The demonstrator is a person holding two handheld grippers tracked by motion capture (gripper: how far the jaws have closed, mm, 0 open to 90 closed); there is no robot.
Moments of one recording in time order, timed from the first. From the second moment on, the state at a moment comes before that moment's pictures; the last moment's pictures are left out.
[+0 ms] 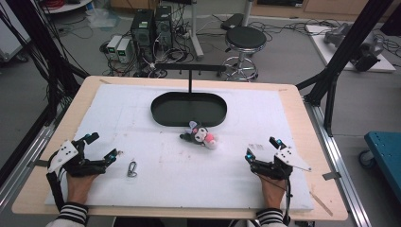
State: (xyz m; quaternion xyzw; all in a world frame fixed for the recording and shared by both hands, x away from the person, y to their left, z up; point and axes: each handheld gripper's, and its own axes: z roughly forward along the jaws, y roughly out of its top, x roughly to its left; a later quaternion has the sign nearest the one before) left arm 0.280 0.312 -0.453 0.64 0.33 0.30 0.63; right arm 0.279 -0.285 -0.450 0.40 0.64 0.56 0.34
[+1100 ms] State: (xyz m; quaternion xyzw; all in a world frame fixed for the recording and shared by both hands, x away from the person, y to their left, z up) left arm 0.280 0.312 -0.453 0.64 0.33 0.30 0.63; right arm 0.292 -0.283 -0.404 0.35 0.71 0.54 0.29
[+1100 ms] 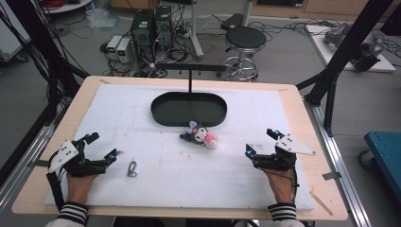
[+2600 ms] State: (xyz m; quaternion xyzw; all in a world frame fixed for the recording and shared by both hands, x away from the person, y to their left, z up) left arm 0.280 0.312 -0.453 0.63 0.33 0.30 0.63; right arm 0.385 -0.187 -0.350 0.22 0.90 0.34 0.13
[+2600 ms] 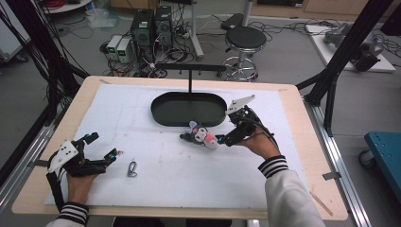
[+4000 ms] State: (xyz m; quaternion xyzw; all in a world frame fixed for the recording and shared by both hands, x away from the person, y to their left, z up) left arm 0.279 0.312 -0.453 0.63 0.33 0.30 0.63; right arm 0.411 -0.141 -0.399 0.19 0.95 0.26 0.04
